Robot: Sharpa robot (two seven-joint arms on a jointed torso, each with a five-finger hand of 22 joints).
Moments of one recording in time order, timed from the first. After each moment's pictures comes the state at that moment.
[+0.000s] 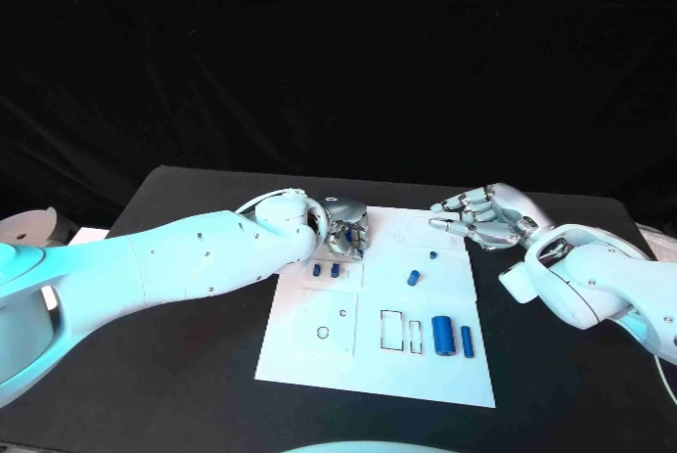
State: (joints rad) left arm 1.22 -0.57 -0.05 1.29 -1.50 -0.06 -0.15; left_hand 1.54 -0.14 0.24 0.18 0.07 1.10 0.11 0.13 0.14 1.17 0.06 0.16 0.11 1.47 -0.02 1.37 1.23 0.10 1.46 0.07 1.10 1.20; right arm 1.14 -0.91 0.02 1.59 -0.83 -0.40 0.10; right_hand 1.31 -0.07 0.02 0.20 0.23 0.99 0.14 0.08 0.07 1.32 0.06 1.07 1.19 1.46 -0.02 1.52 1.31 0.05 1.45 0.08 1.41 1.26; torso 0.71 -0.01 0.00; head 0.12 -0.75
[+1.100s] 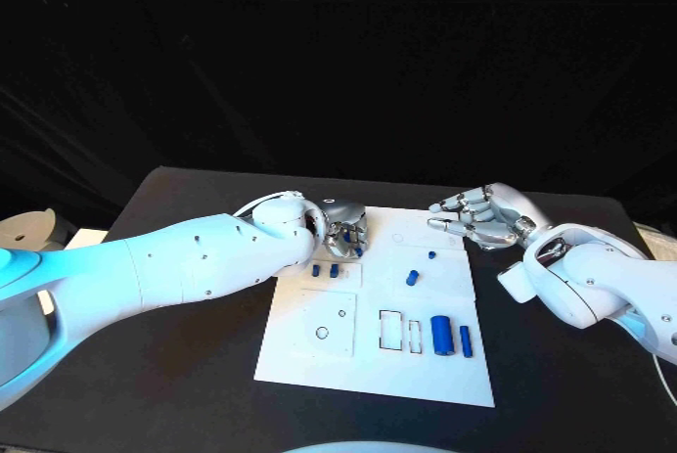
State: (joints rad) left arm 1.21 -0.57 -0.05 1.30 -1.49 -0.08 -0.15; left_hand 1.51 -0.18 0.48 0.08 0.08 1.15 0.13 0.09 0.12 1.25 0.06 0.09 0.08 1.47 -0.02 1.38 1.19 0.09 1.46 0.07 1.19 1.29; right arm 1.14 -0.92 0.02 1.59 -0.83 -0.40 0.10; right_hand 1.31 -0.07 0.02 0.20 0.23 0.99 0.14 0.08 0.07 1.32 0.06 1.07 1.19 1.46 -0.02 1.52 1.31 0.05 1.45 0.08 1.41 1.26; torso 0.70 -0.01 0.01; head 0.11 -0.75
